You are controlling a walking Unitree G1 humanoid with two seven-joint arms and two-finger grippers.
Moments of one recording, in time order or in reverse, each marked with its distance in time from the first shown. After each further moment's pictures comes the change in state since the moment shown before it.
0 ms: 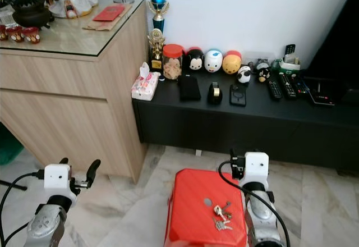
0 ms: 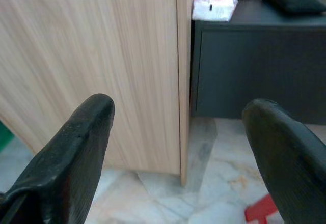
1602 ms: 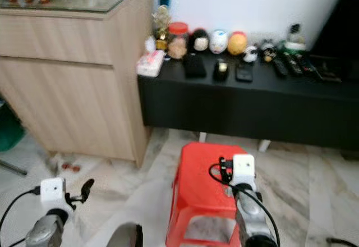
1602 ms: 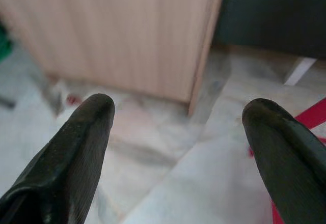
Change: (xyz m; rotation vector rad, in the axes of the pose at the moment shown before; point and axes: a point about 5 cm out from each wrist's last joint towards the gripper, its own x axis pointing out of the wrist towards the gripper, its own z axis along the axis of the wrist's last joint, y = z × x) left arm -0.001 0.011 -0.037 -0.121 0.219 0.077; right arm 0.002 0.012 -0.023 0.014 0.213 0.030
